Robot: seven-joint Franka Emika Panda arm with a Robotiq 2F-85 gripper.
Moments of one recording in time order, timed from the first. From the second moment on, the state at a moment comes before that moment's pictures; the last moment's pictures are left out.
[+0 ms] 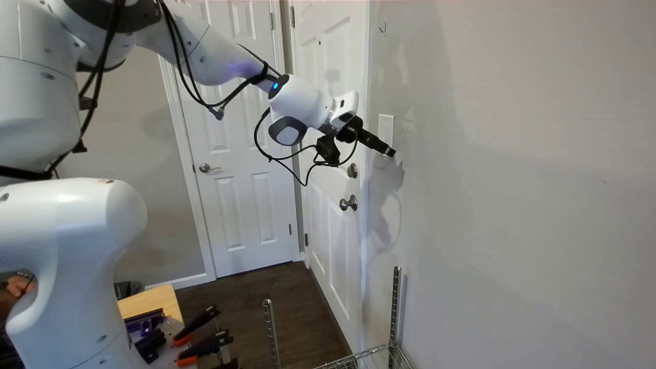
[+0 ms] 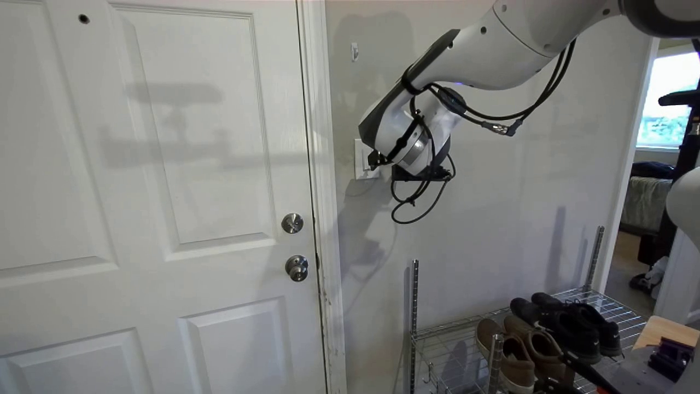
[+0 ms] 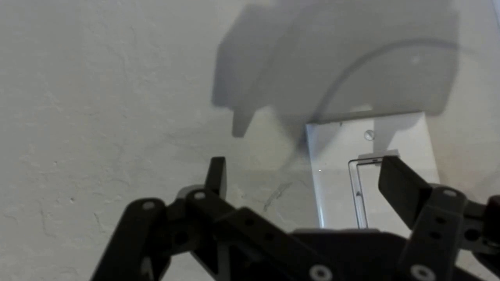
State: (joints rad) arm 1.19 0.42 -0.95 -2.07 1.35 3.40 -0.62
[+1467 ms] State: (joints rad) arm 1.12 0.53 -0.96 -1.97 1.35 3.29 -0.59
